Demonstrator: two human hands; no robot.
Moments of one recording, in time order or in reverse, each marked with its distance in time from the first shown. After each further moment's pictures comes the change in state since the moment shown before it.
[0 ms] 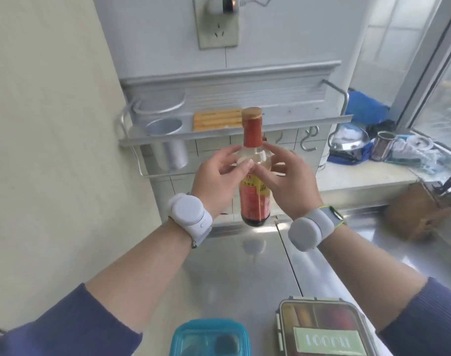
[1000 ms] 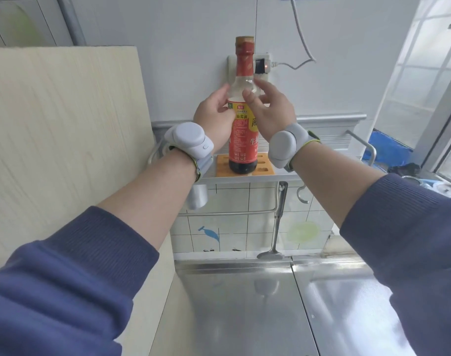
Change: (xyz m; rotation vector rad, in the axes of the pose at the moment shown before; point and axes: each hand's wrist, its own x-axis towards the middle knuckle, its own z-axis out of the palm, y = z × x) left_hand 0.149 0.088 -0.073 0.040 0.196 0.130; right_hand 0.180 -0.117 0.022 0.019 0.056 -0.189
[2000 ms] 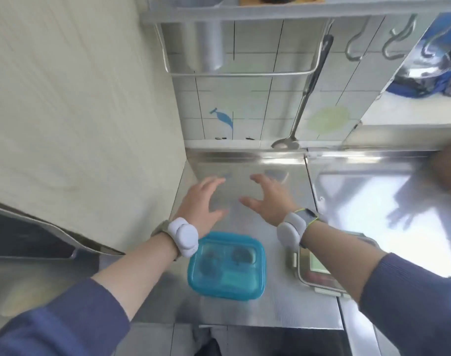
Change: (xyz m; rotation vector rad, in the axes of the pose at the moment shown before) left_hand -0.323 -0.246 -0.022 0.625 -0.414 -0.303; right_hand -0.333 0.163 0.087 -0.337 -0.729 0.436
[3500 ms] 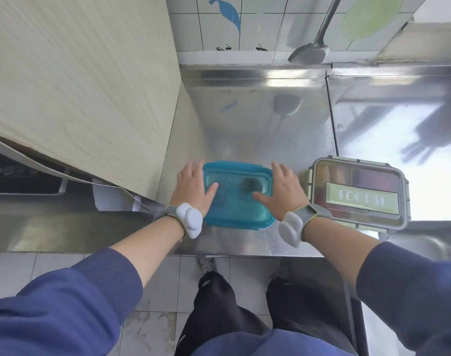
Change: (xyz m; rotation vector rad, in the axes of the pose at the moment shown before) left_hand -0.074 -0.085 0.096 0.182 -0.090 -0.251; right_hand -0.057 0.088 0.130 -0.171 -0.083 0.185
